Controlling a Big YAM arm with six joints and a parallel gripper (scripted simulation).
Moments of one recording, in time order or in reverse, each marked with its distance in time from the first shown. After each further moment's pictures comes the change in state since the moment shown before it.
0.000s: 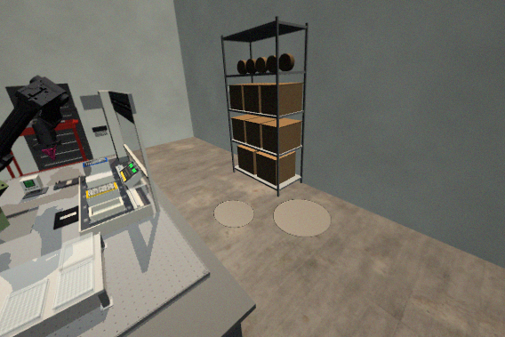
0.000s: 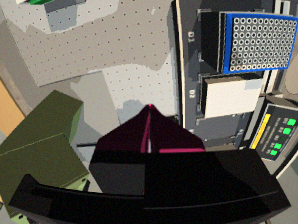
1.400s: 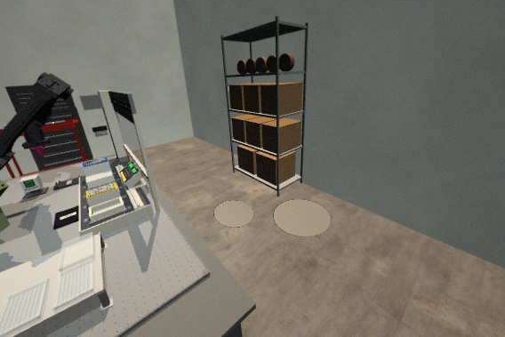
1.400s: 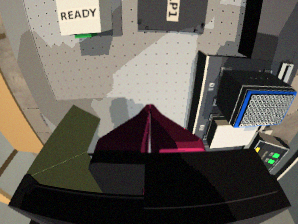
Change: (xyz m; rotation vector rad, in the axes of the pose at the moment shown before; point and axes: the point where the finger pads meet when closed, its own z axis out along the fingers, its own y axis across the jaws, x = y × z) arm -0.085 0.068 -0.001 -0.003 -0.004 -0.125
